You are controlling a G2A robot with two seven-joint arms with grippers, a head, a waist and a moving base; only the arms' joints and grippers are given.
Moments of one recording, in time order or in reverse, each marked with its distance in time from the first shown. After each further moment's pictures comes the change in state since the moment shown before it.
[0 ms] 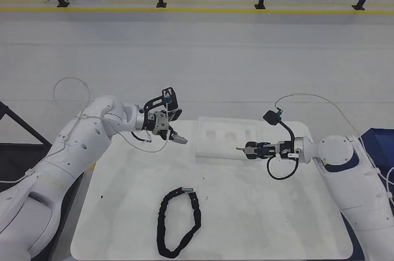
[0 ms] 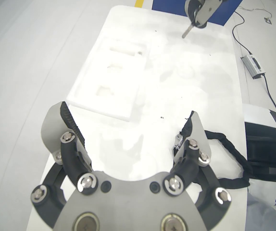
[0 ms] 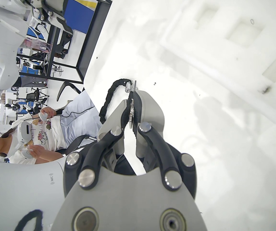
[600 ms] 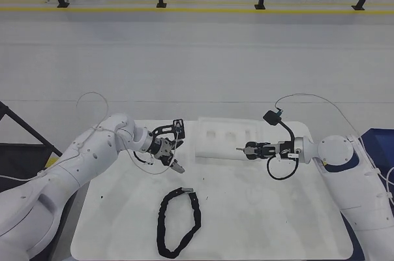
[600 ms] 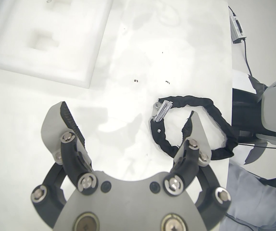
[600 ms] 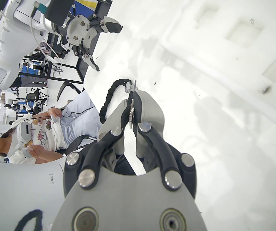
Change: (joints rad) left arm -0.035 -0.001 0.282 0.014 -0.160 0.000 -0.119; right arm 0.000 0.000 0.000 0.000 0.000 0.000 0.000
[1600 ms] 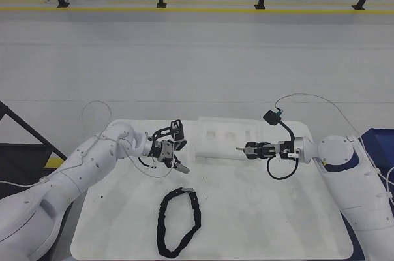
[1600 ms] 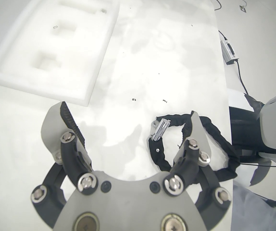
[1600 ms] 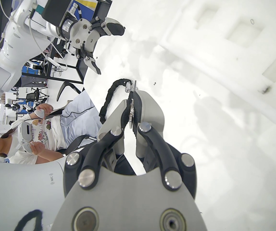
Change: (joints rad) left arm 0.083 0.021 -0.016 -0.007 0.204 0.000 0.384; right arm 0.000 0.000 0.000 0.000 0.000 0.000 0.000
